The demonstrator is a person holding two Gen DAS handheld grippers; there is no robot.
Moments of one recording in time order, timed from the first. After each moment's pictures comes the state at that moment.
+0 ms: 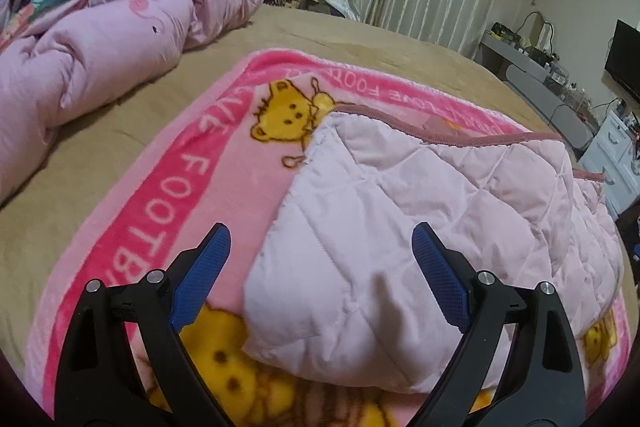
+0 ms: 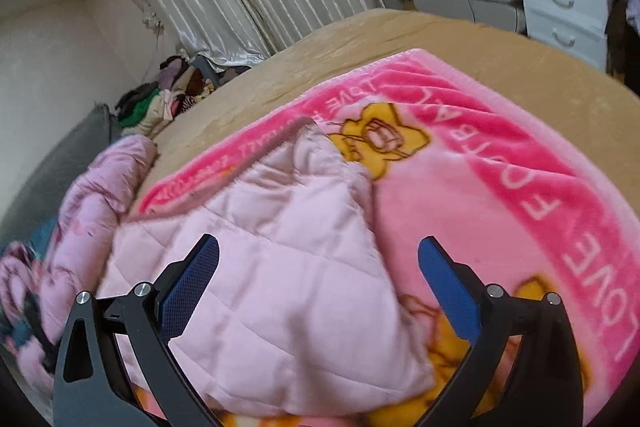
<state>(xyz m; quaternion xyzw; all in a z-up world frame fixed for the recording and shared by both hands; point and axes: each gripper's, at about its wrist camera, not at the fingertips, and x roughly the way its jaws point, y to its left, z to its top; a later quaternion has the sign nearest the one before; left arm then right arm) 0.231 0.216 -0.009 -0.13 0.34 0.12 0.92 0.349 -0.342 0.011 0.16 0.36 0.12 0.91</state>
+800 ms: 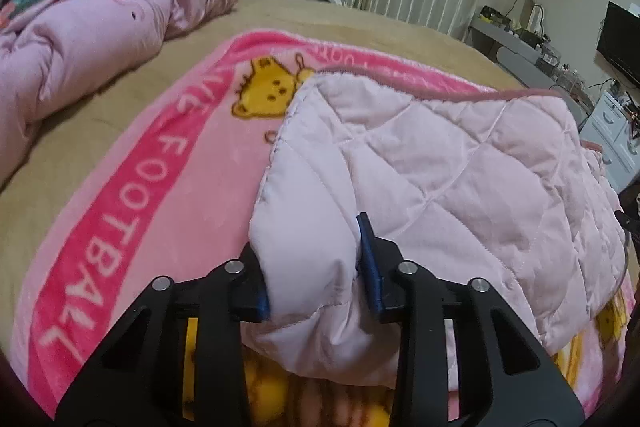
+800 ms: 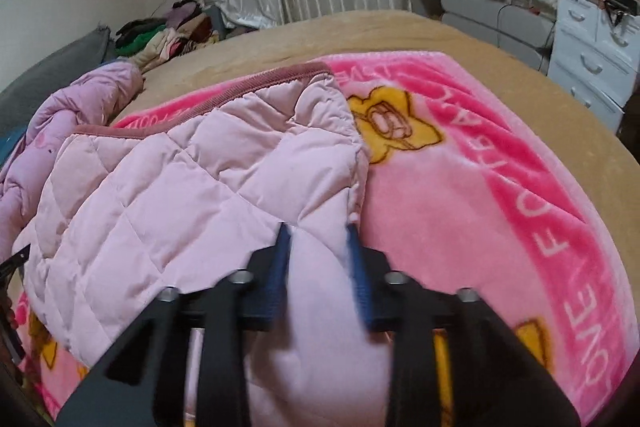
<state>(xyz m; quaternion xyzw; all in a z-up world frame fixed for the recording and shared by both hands) 0.241 0.202 -0.036 -0.12 0.35 0.10 0.92 0.374 -0.305 -0.034 0.04 0.35 0.12 0.93</state>
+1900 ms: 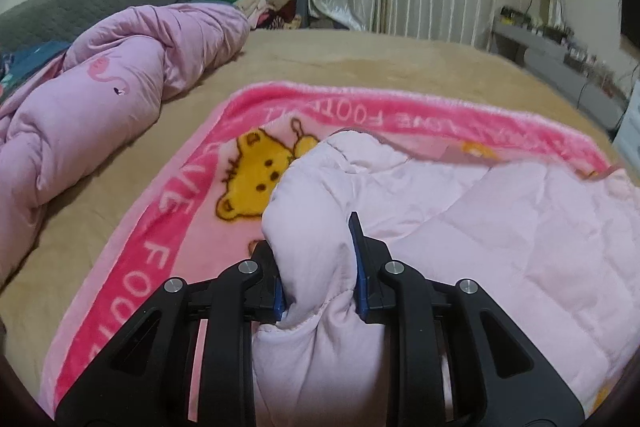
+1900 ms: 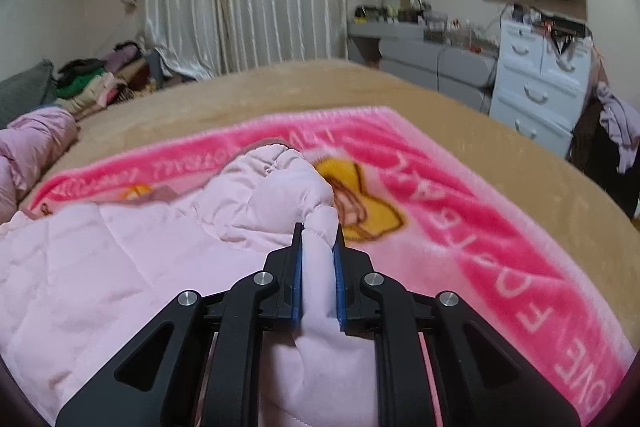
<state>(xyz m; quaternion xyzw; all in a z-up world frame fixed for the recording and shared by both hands) 0.365 0.185 -0.017 -0.05 0.34 0.17 0.93 0.475 -0.289 -0.053 0.03 0.30 -0.01 0.95</state>
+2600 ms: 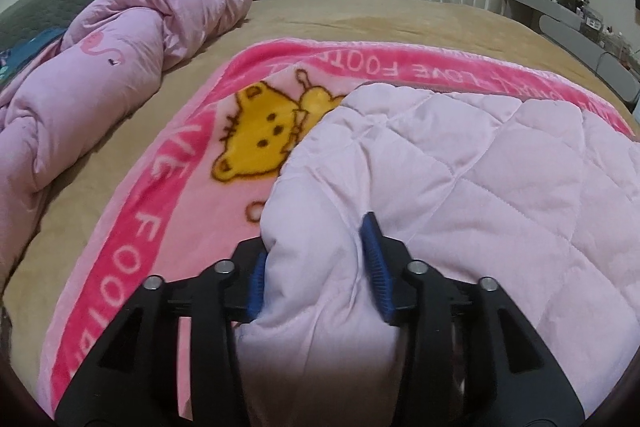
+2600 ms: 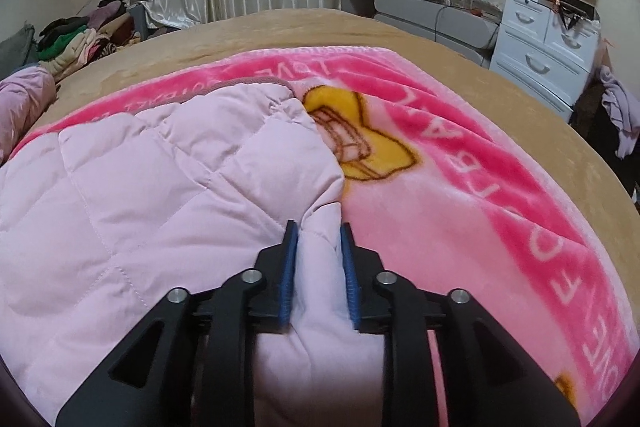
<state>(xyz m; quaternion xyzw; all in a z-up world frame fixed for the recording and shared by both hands) 0.369 0.184 -0.056 -0.03 0.39 0.19 0.90 0.491 -0.283 -0.102 0.01 0.37 -0.04 0.93</state>
